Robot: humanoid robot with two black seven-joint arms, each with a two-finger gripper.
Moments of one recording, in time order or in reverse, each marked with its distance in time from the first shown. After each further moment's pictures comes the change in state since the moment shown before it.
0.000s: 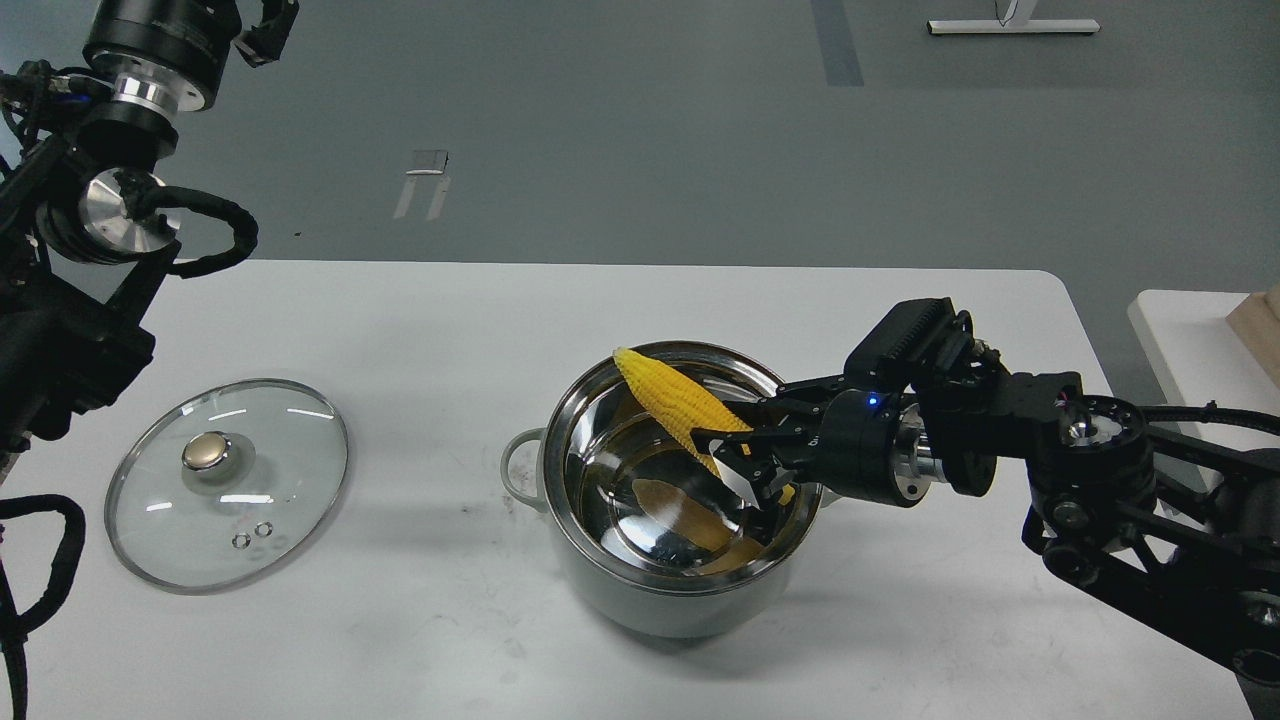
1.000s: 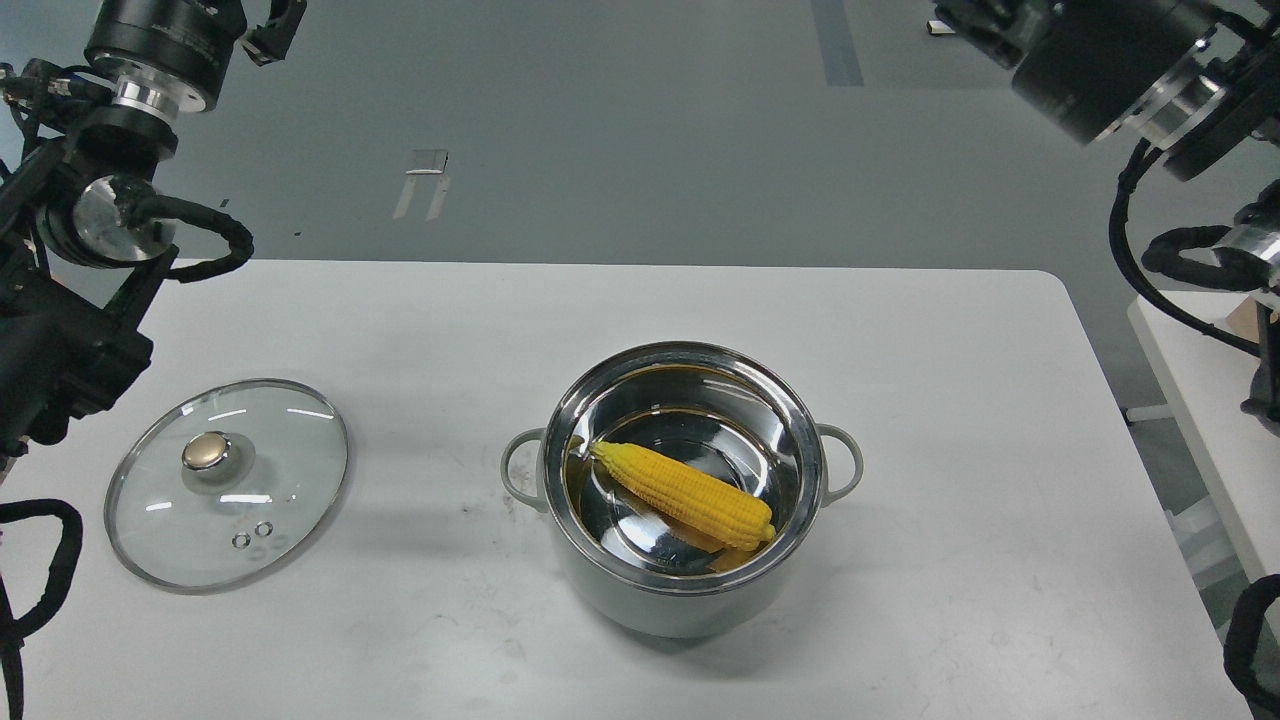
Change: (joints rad) left arm 0.013 0.004 0.002 0.002 -0.002 -0.112 -0.006; right arm -0.003 0.277 0.943 -0.229 0.620 0.000 0.002
